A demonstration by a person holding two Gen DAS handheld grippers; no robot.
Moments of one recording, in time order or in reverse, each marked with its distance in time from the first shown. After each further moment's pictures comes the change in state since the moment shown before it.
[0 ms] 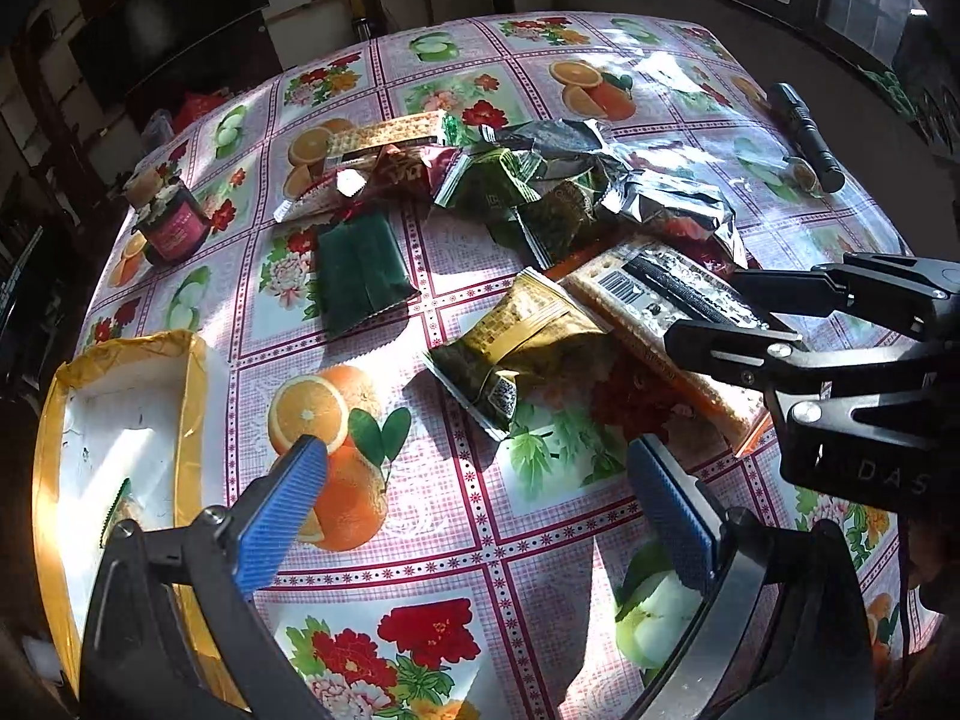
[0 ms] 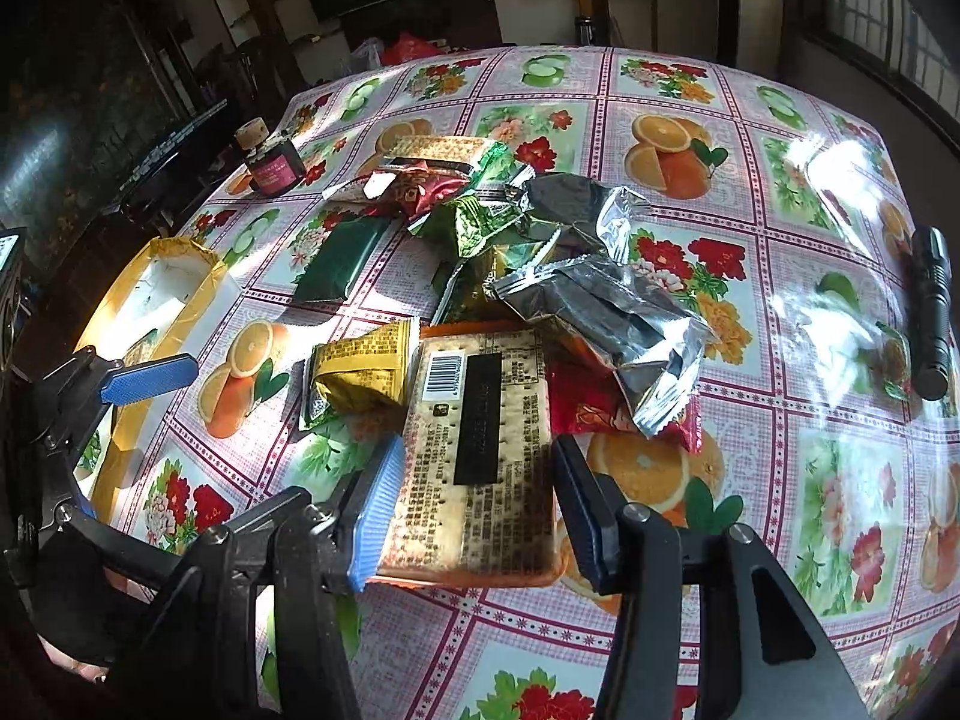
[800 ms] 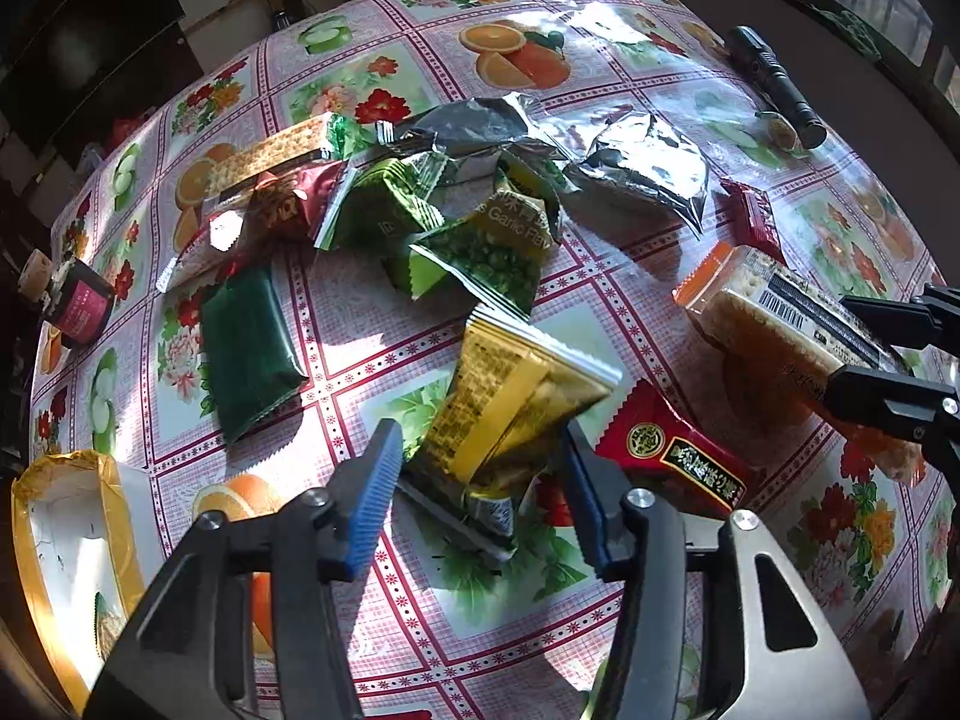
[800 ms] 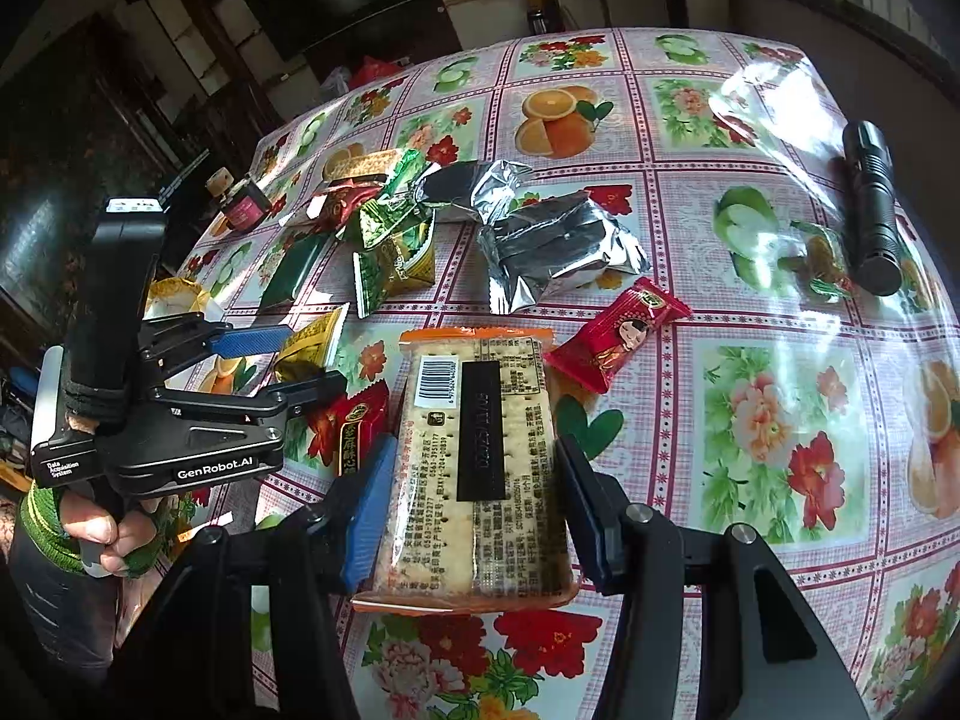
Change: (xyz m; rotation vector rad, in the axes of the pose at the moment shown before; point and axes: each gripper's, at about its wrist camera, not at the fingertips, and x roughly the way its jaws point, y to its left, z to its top) left arm 0.037 -0.033 0.036 0.151 0.077 -0.081; right arm -0.049 -0.068 -0.042 0.167 -0.045 0.054
